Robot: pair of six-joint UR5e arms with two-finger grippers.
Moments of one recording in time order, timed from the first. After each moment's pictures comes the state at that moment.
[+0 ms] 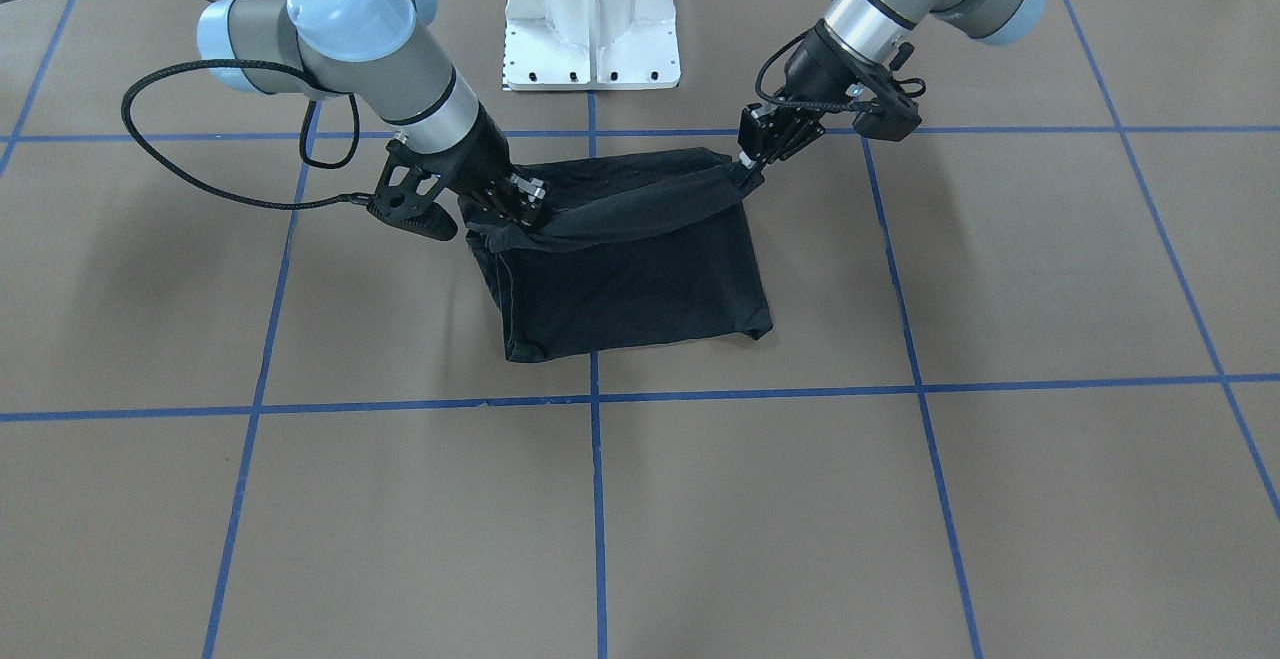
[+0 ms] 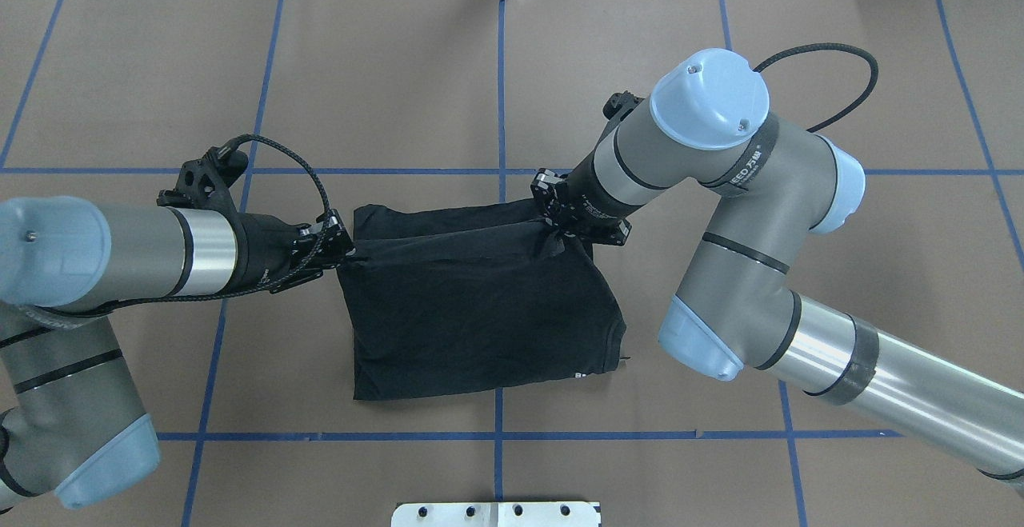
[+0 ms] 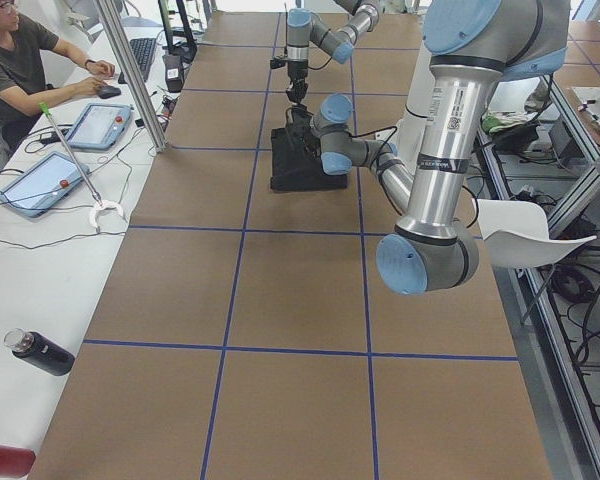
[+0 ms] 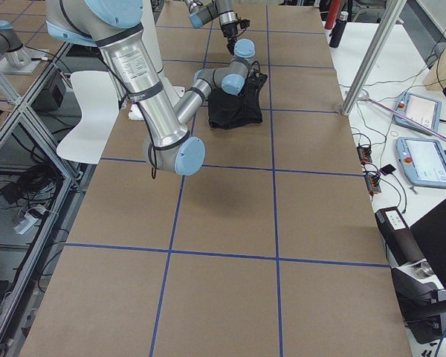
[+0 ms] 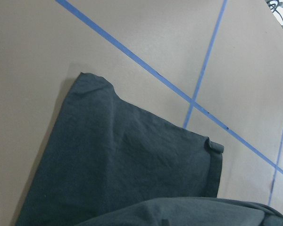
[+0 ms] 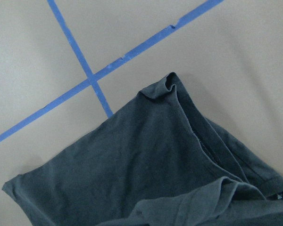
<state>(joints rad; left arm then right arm) -0.54 -1.81 -1.95 -2.28 -1.79 -1.83 0.62 -0.97 1.73 -1.31 2.08 1.74</state>
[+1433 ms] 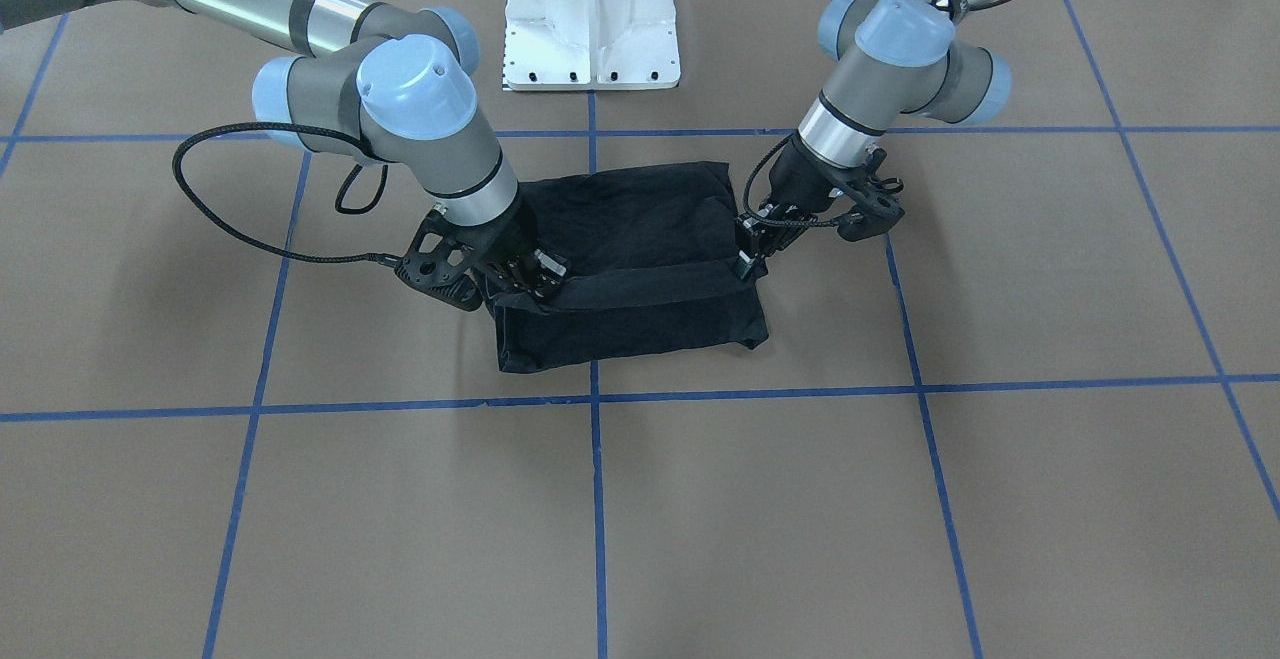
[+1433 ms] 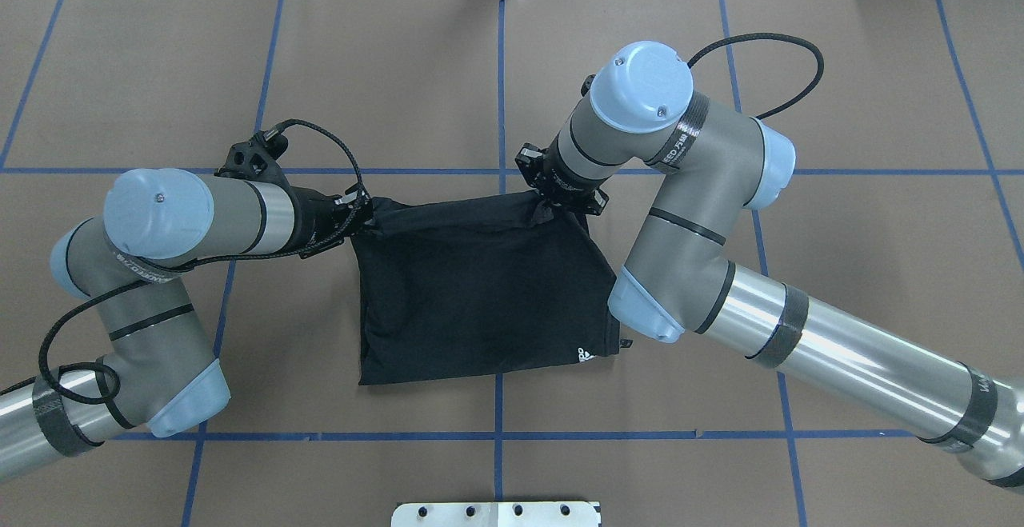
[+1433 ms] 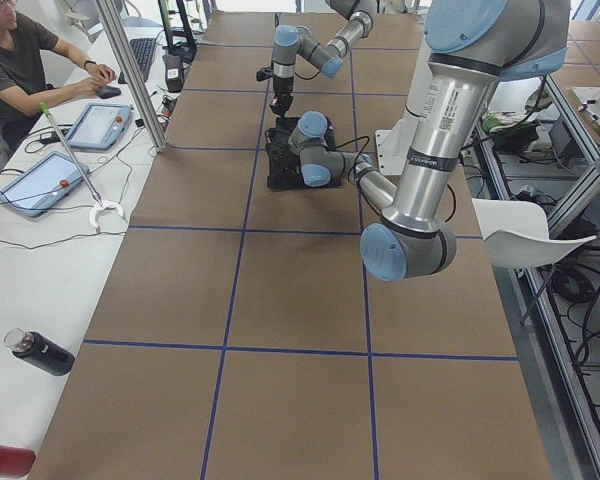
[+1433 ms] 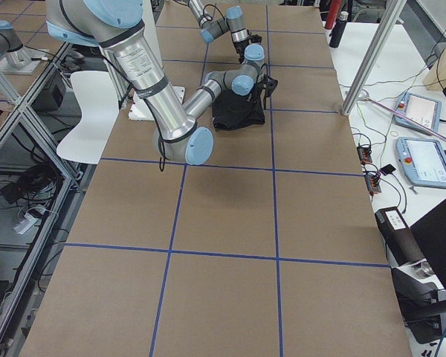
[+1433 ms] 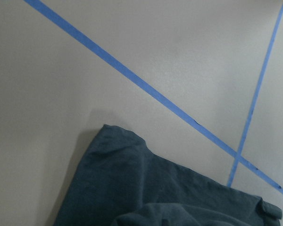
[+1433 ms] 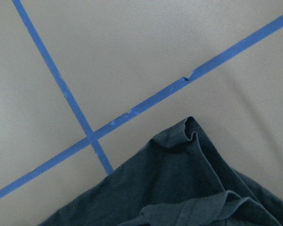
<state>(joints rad) -0.58 -1.92 -1.71 -2.30 -1.76 -1.83 0.63 -0.87 1.53 -1.31 1.98 1.74</state>
